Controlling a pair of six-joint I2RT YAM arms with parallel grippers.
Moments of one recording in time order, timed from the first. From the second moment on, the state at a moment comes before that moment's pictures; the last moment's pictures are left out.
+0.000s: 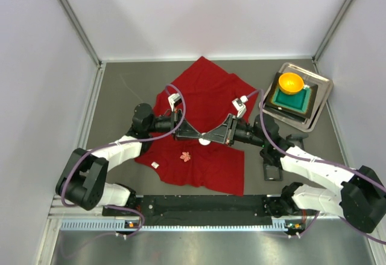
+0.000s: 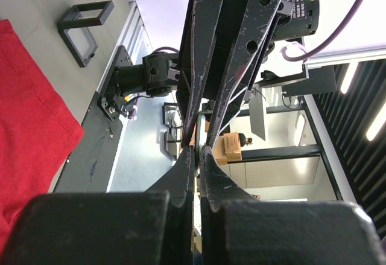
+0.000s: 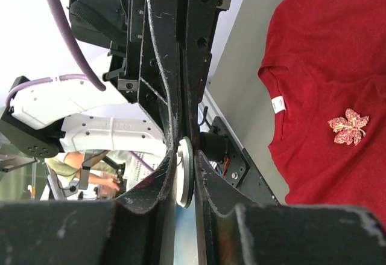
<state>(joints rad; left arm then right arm) -0.43 1.36 0.57 0.82 1.15 -1.41 0.71 1.10 0.54 0.48 -0.52 1.12</state>
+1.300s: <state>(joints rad) -0.41 1.41 0.56 0.87 1.26 -1.44 0.73 1.15 0.56 0.49 -0.61 0.92</state>
